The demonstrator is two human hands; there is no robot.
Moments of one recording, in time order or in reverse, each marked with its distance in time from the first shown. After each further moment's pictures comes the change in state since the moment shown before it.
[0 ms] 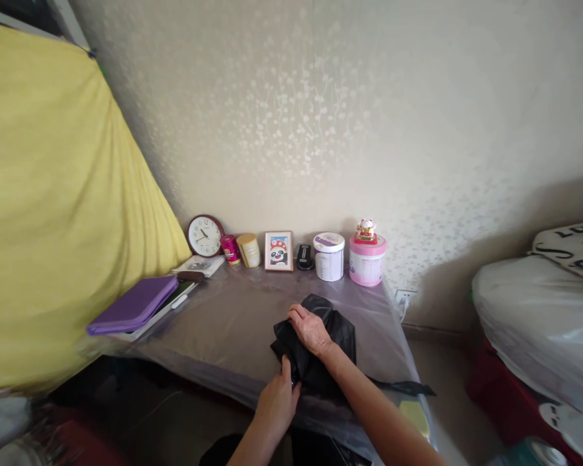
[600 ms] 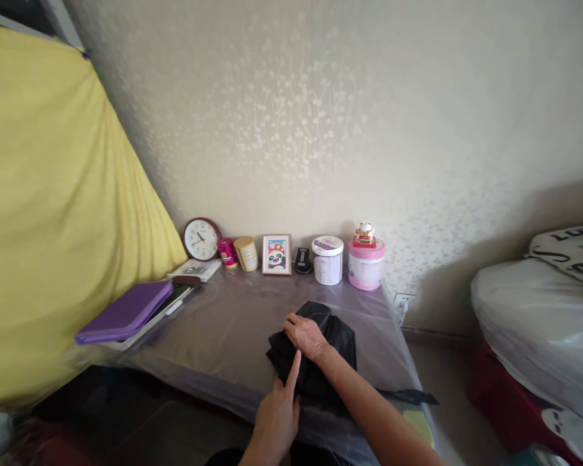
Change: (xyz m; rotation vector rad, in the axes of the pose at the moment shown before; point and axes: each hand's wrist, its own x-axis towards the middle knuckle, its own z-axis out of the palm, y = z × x) left_hand -0.004 -0.001 0.004 0.098 0.064 0.117; right_hand 0.009 0.002 0.012 -0.145 -0.201 -0.049
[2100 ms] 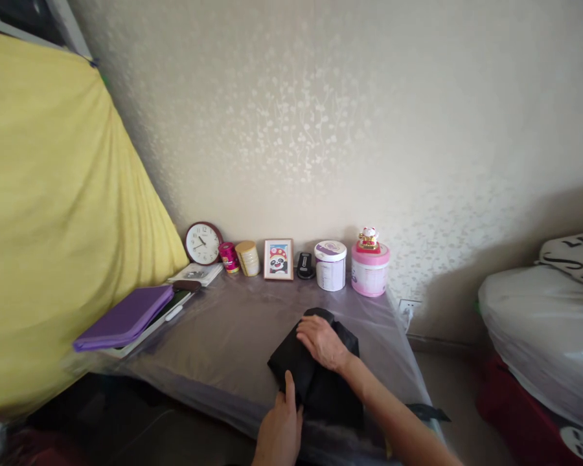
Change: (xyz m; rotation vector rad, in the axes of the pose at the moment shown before) left_hand 0.004 0.009 -0.002 -0.033 -0.075 -0.144; right_hand -0.024 0.032 -0.009 0.211 0.161 -0.041
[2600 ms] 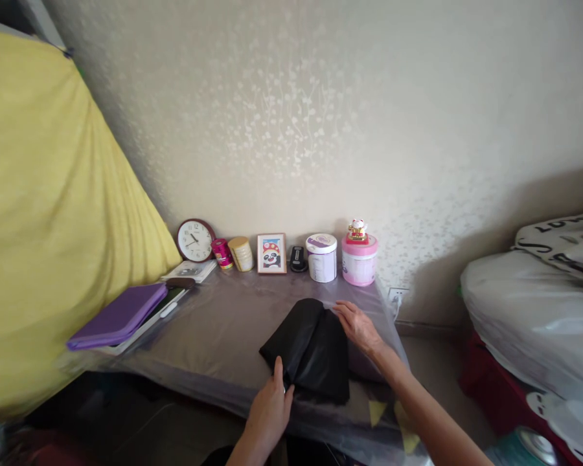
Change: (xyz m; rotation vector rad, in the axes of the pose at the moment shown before) left_hand 0.006 -0.016 0.004 -0.077 0.052 0.076; right_hand -0.062 0.054 -0.050 -0.059 0.127 0.302
